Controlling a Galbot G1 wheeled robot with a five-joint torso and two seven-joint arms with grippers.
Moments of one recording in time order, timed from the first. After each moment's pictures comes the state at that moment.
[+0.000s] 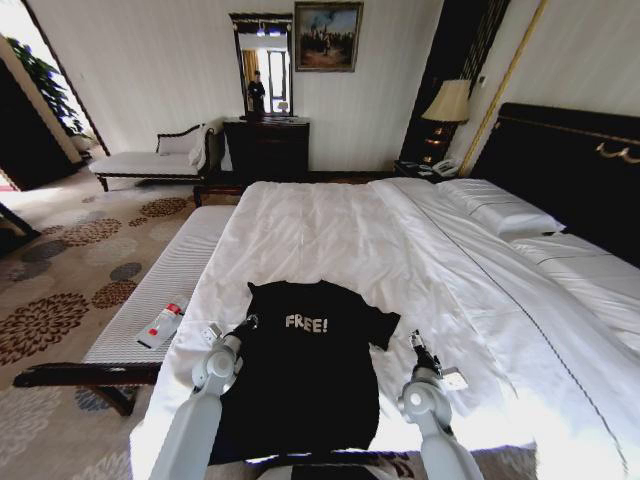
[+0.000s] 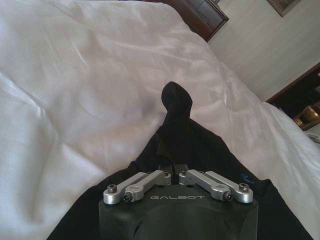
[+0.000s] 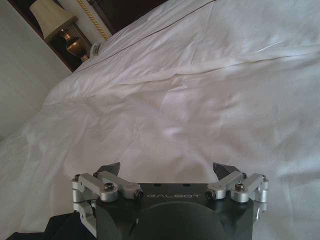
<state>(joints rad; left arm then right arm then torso) 1.17 -1.38 -0.50 -1.71 -0.97 0.42 -0.24 -1.40 1.43 0.58 1.81 0.90 0.11 0.62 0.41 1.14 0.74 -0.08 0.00</state>
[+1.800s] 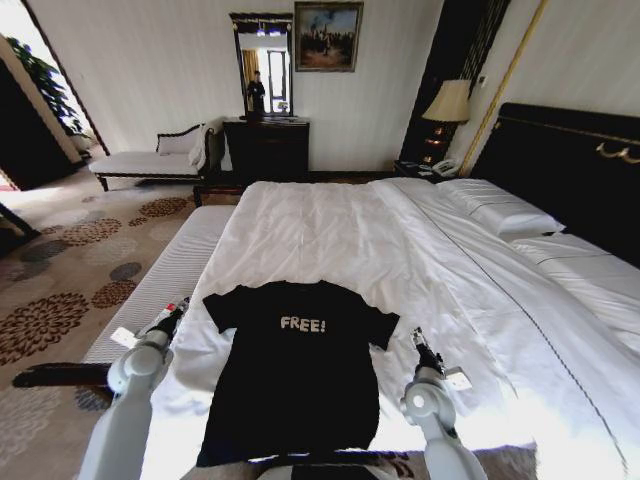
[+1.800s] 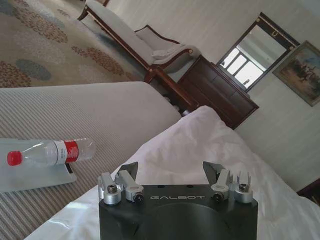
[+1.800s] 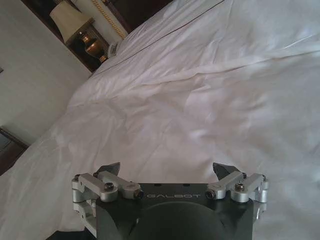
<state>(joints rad) 1.38 -1.25 -0.93 -2.01 -1.20 0.42 -0.32 -1.41 1.39 0.58 1.86 1.00 0.09 0.56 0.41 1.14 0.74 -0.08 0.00</state>
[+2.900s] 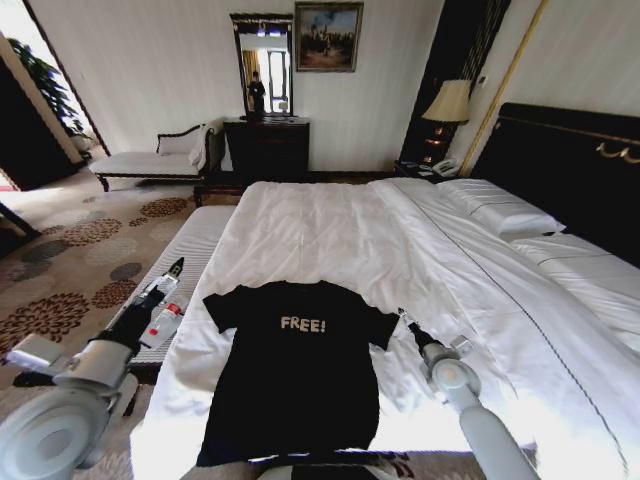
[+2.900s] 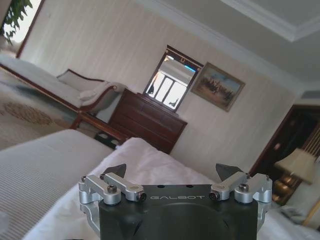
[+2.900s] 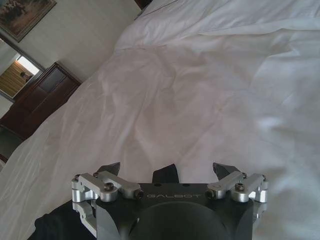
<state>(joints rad) 1.51 -1.29 -0.98 -2.51 -1.00 0.53 -0.27 -1.30 1.13 0.55 1.76 1.25 -0.14 0.38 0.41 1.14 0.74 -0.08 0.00</state>
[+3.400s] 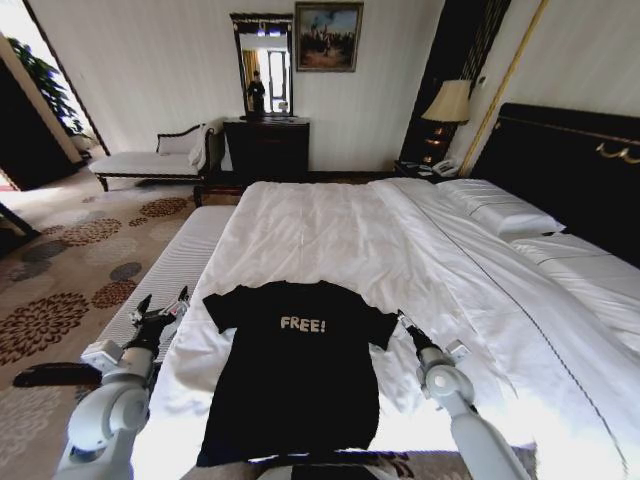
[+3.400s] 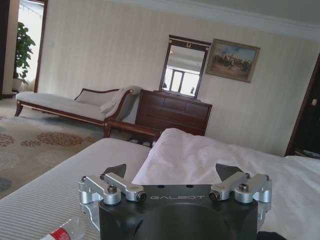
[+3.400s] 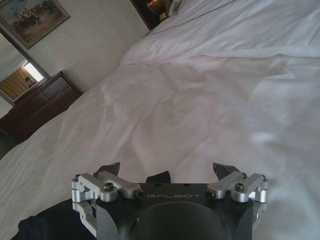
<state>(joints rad) 1.55 -1.24 -0.95 -2.06 -0.68 0.20 0.08 -1.33 1.19 0.55 1.74 1.08 -0.07 0.32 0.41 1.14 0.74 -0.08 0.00</state>
